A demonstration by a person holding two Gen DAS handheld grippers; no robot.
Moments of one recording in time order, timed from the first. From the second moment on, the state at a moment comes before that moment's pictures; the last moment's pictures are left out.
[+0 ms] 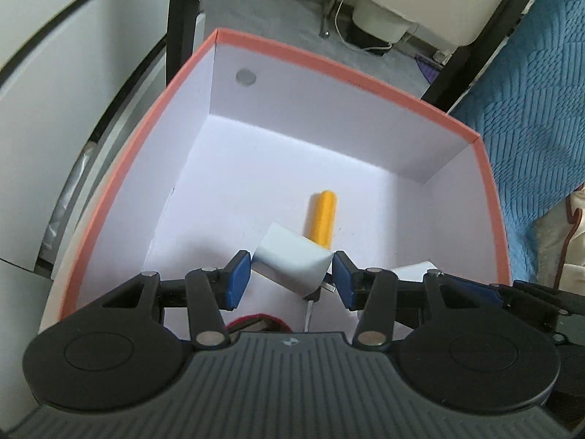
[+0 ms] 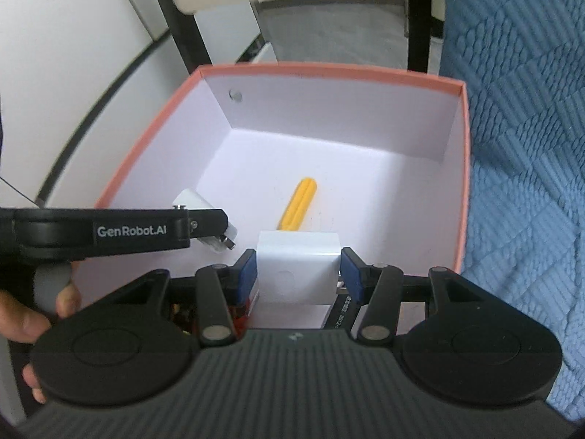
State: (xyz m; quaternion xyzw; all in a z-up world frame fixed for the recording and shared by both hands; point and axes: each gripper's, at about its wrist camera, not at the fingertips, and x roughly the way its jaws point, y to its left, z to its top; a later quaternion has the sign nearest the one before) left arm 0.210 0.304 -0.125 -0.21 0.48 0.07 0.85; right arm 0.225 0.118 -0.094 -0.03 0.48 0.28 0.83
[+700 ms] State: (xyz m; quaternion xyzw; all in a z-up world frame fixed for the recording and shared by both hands) left arm 0.193 0.294 -0.077 -0.19 0.45 0.06 0.87; right arm 0.227 0.104 -0.070 0.00 0.48 0.29 0.83
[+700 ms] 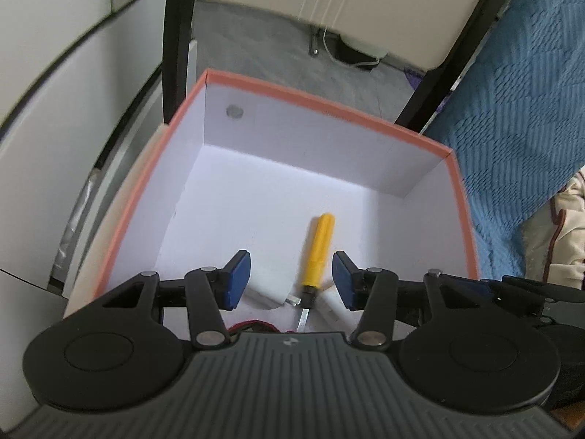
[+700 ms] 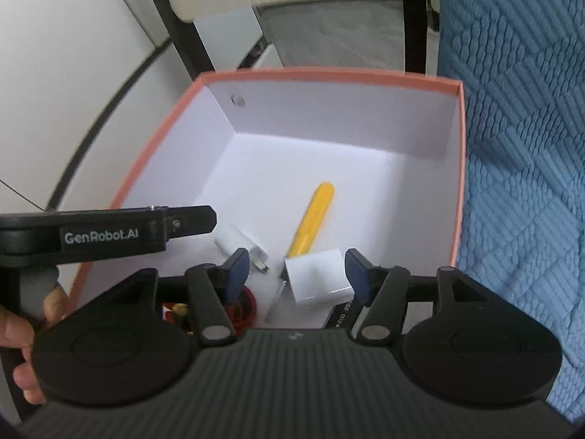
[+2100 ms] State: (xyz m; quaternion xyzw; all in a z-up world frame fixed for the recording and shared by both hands) left arm -0.052 0.191 0.063 -0.18 0.33 0.11 0.92; right arm 0.023 -0.028 0.066 -0.02 0.32 0.32 0.89
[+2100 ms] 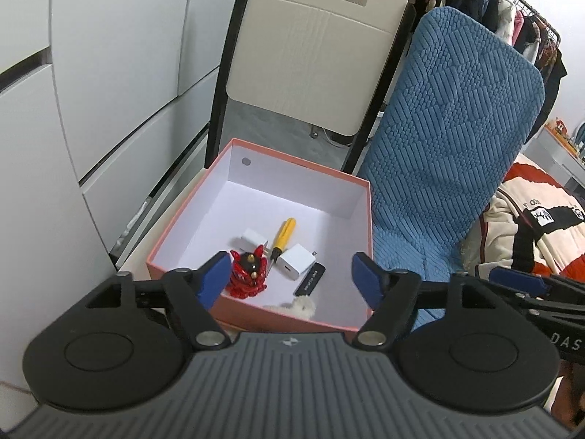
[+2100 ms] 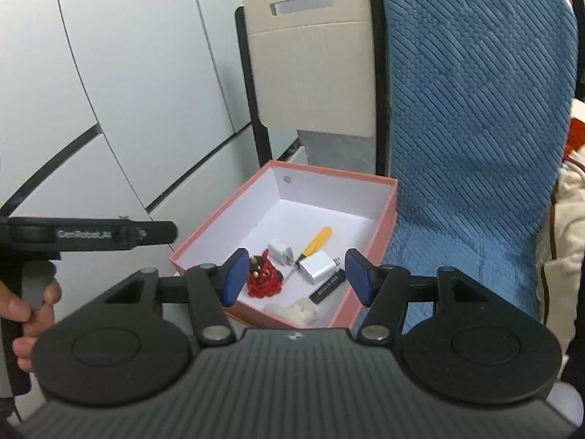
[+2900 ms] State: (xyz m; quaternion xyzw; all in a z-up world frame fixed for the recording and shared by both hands) left arm -0.105 0.165 0.063 -0.17 0.31 0.15 0.92; right arm -0.010 -0.062 0.048 -0.06 0.29 0.32 0.90
